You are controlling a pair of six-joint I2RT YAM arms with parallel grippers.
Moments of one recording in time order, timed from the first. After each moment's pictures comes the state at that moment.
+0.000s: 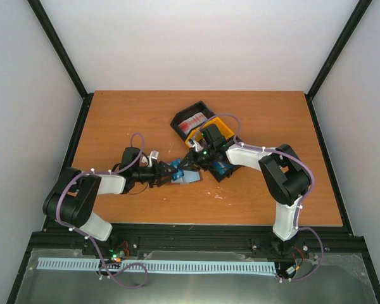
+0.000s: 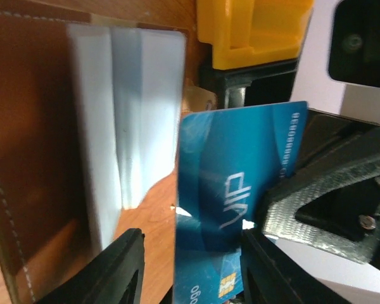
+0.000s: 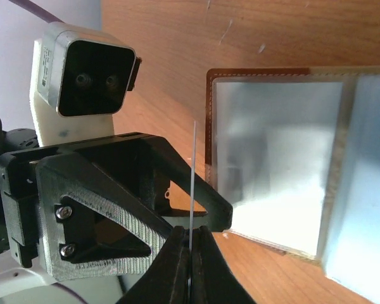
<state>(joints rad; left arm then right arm) -0.31 1.55 0.46 0.40 0.88 -1.08 0.63 1.90 1.16 -0.15 -0.84 0.76</state>
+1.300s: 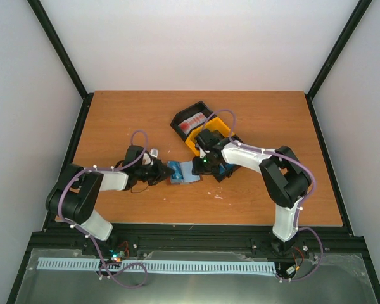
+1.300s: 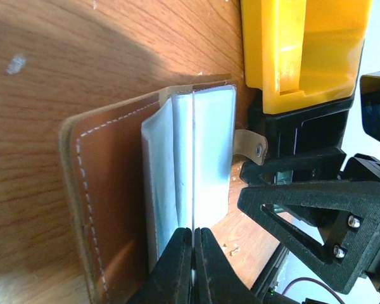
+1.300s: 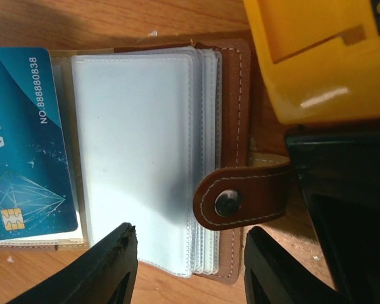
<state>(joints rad) -0.33 1.57 0.50 0.31 0.71 -0.95 0.69 1.88 1.23 -0.57 -0.26 0.52</state>
